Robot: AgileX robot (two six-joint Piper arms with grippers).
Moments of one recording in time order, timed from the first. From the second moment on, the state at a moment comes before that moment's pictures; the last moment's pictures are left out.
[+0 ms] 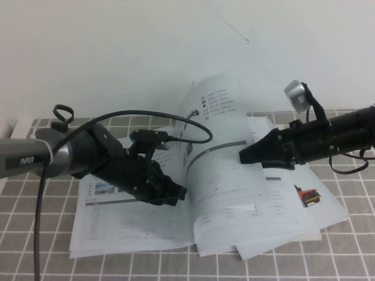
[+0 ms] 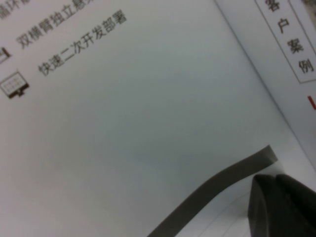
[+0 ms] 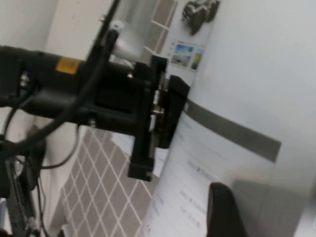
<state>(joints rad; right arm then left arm) 0.13 2.10 -1.33 1.32 1.16 -1.08 -0.35 2.02 -1.23 -0.80 0.56 0.70</state>
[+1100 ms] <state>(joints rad) 0.11 2.05 -1.44 1.42 1.23 -1.03 -0.36 1.97 -1.23 -0.84 0.56 0.76</state>
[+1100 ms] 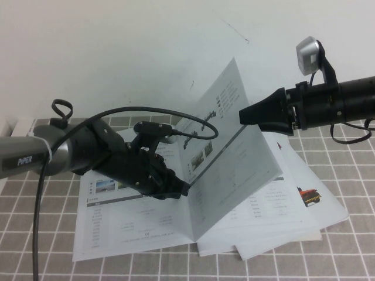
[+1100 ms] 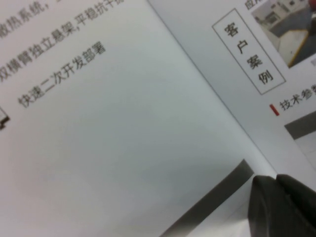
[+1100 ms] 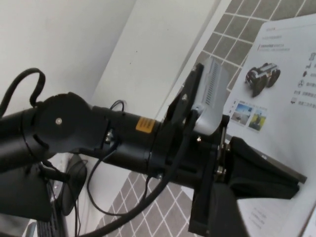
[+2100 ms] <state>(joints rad) 0.18 2.05 -1.47 1.44 1.24 -1.00 -0.66 1.49 -1.23 -0.74 0.48 0.85</state>
